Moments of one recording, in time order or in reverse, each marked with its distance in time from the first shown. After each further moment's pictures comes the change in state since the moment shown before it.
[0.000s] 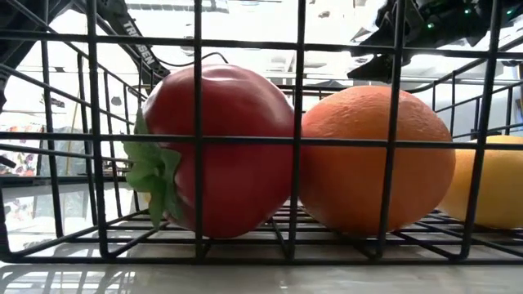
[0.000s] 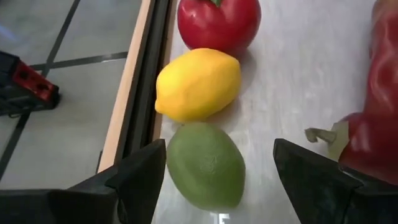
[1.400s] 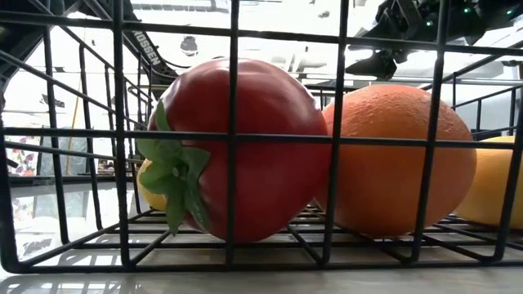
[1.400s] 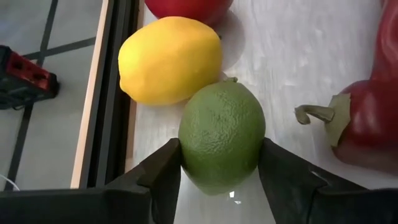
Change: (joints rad) left arm -0.062 0.034 0.019 -0.071 -0.126 0.087; right arm 0.000 0.000 0.000 0.039 0.000 -0.013
